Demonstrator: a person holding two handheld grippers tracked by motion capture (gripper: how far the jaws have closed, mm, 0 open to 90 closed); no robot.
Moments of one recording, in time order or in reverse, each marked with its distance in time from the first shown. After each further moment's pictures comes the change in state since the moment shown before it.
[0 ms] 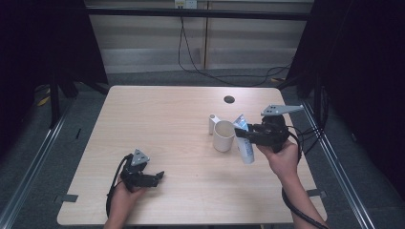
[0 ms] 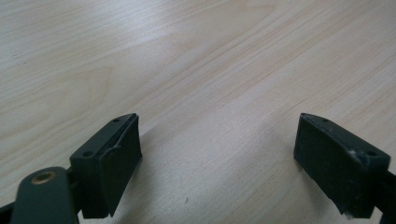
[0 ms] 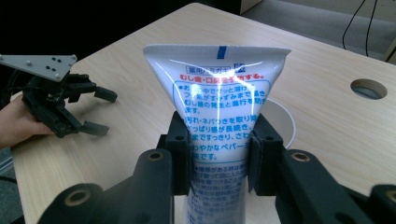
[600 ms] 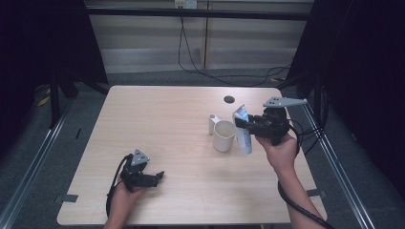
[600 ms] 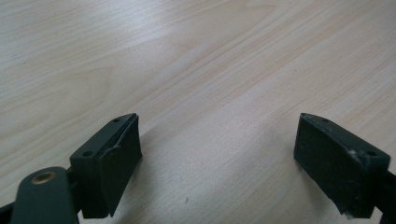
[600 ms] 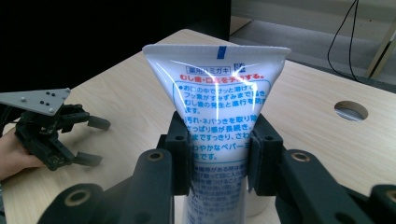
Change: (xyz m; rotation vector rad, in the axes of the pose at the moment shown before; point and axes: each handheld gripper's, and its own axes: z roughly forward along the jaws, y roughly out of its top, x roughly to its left) left arm 0.000 0.000 0.000 0.000 0.000 0.000; right arm -0.003 0.017 -0.001 -0.077 -0.037 0.024
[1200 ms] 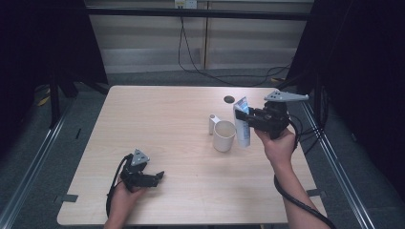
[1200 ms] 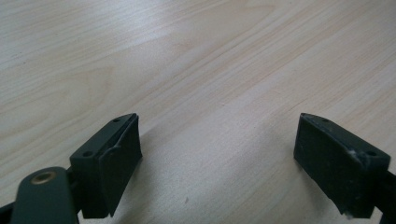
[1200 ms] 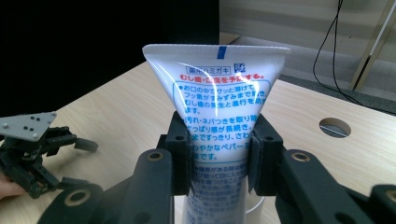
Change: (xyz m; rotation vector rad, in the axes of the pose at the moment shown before) left arm 0.000 0.000 0.000 0.000 0.000 0.001; right arm -0.005 0.010 0.004 -0.069 -0.042 0.011
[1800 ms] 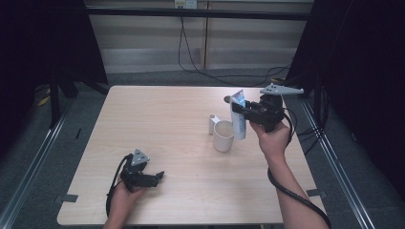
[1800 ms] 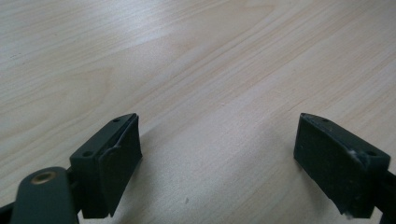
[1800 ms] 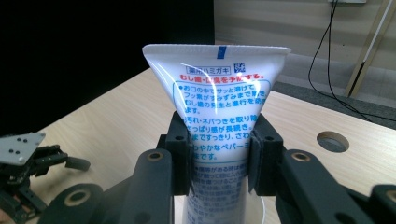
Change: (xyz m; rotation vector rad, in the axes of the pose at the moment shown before) left arm 0.000 0.000 0.000 0.001 -0.002 0.003; right arm -0.003 0.012 0.015 -0.030 -0.016 0.013
